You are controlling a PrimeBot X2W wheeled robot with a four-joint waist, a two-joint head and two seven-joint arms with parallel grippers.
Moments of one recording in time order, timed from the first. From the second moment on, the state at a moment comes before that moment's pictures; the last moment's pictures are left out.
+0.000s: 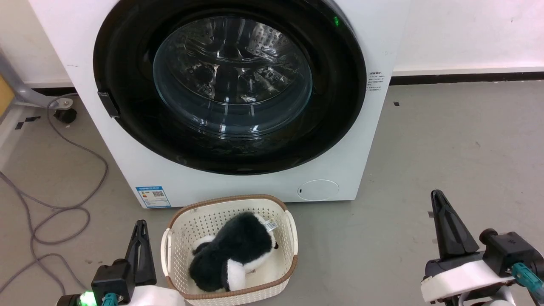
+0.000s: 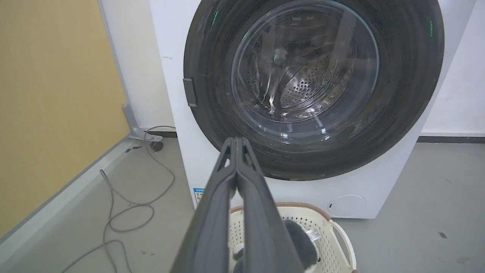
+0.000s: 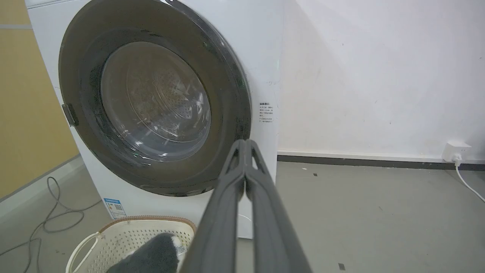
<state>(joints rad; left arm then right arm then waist) 0.06 0.05 0.01 0.04 -0.05 0.13 -0.21 -0.04 -0.06 -0.02 0.07 0.09 0.13 -0.22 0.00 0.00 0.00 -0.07</state>
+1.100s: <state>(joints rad) 0.05 0.05 0.01 0.03 -0.04 0.08 -0.14 -0.04 -0.06 -0.01 0.05 0.06 0.13 -0.14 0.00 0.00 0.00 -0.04</state>
